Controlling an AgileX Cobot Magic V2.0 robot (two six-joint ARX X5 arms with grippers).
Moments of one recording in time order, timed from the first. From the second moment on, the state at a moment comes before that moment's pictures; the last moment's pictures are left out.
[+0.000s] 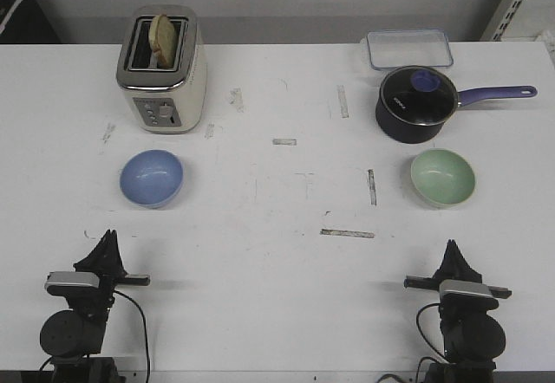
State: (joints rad) left arm 0.02 0.01 0.03 0.14 0.02 0.04; right arm -0.04 0.00 0.01 -0.06 0.08 -0.01
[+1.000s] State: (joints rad) left arm 0.02 0.01 0.03 0.14 0.02 0.04; right arm -0.04 0.00 0.01 0.03 0.08 -0.01
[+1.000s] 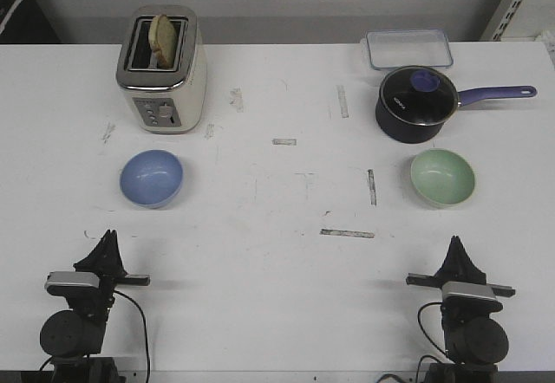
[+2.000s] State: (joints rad) left arm 0.02 0.01 0.03 0.11 0.02 0.04; right arm -0.04 0.71 0.94 -0.27 -0.04 0.04
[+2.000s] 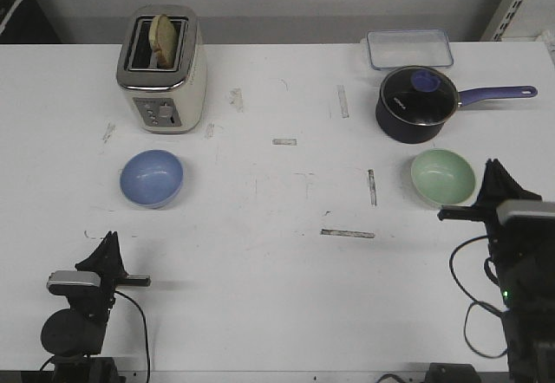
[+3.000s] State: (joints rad) left arm 0.02 0.01 0.03 0.11 0.02 0.04; right arm -0.36 1.52 1.10 -0.47 -0.20 -0.10
